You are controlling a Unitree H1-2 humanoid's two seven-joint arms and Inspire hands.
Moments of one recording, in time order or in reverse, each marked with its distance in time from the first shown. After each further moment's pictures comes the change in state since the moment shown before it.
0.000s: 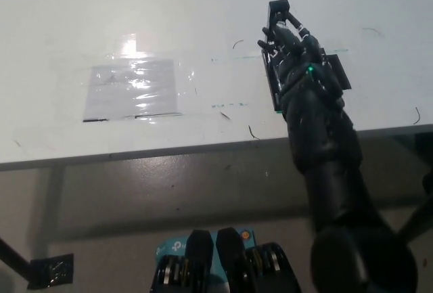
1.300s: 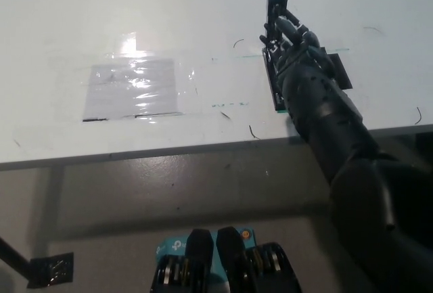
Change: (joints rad) left_arm 0.000 -0.001 -0.001 -0.003 0.000 0.002 0.000; right_arm -0.138 -0.062 -0.080 0.329 0.047 -0.217 0.037
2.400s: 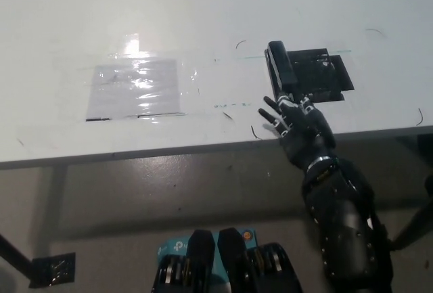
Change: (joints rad) left_arm -0.013 0.008 0.000 -0.018 0.001 0.011 0.000; right_arm 0.721 0.060 0.460 -1.117 0.304 0.464 -0.114
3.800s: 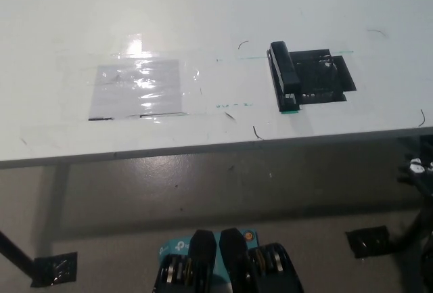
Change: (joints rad) left_arm -0.004 0.002 0.003 0.002 0.000 0.009 0.002; right_arm 0.295 -0.348 -0.015 -0.013 -0.293 -0.186 0.047
